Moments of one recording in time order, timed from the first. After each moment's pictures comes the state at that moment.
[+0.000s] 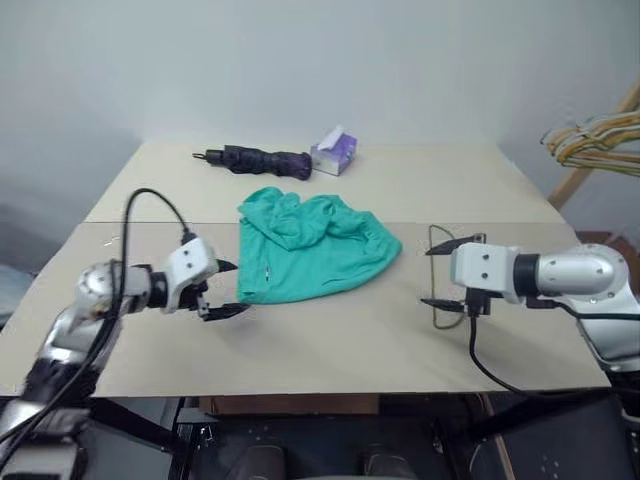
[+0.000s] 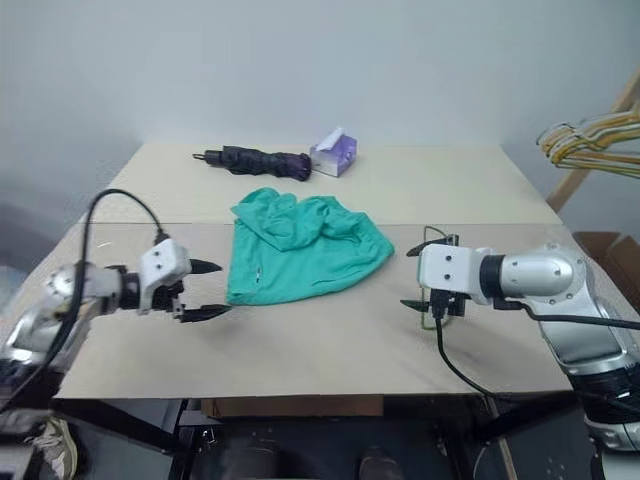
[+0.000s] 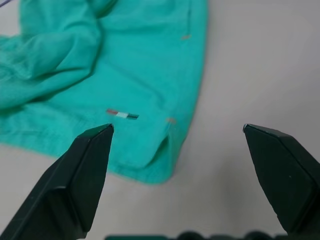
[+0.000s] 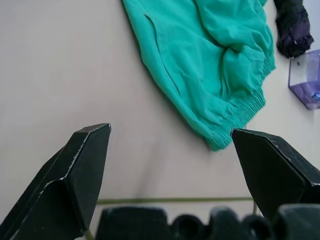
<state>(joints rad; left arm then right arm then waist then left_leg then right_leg) -0.40 0.81 -0.11 0.12 -0.22 0.22 -1.16 -0.35 -0.96 0.07 -0.24 0.05 0.17 1.10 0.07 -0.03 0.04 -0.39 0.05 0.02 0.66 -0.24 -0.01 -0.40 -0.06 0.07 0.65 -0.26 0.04</state>
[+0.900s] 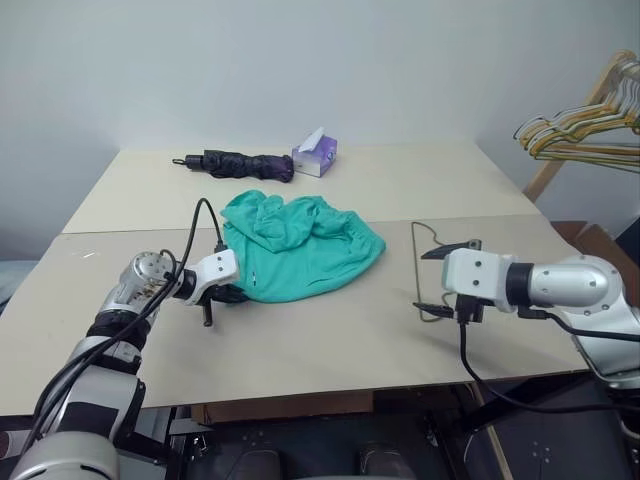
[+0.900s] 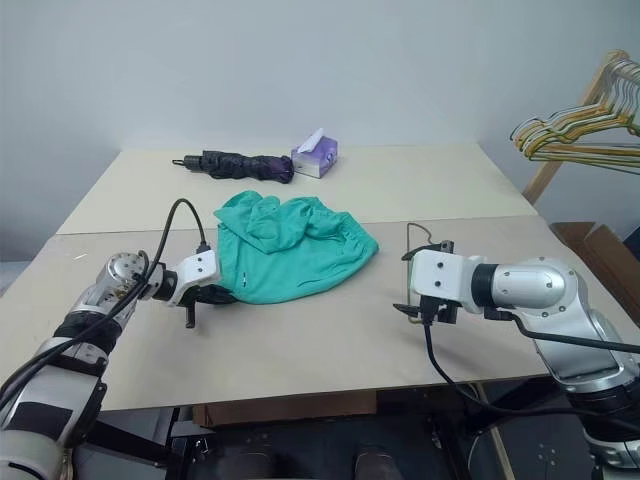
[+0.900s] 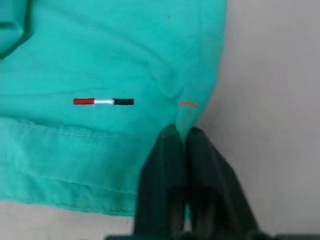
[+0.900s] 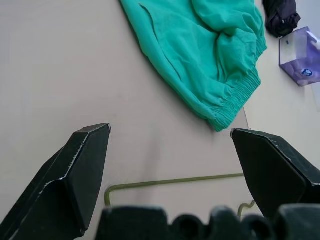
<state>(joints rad) -0.72 0.66 -0.28 0.85 0.08 -0.13 -1.24 -0.31 -0.95 0.08 -0.36 0.04 0.28 1.03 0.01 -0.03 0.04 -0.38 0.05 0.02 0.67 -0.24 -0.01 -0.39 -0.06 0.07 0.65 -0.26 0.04</state>
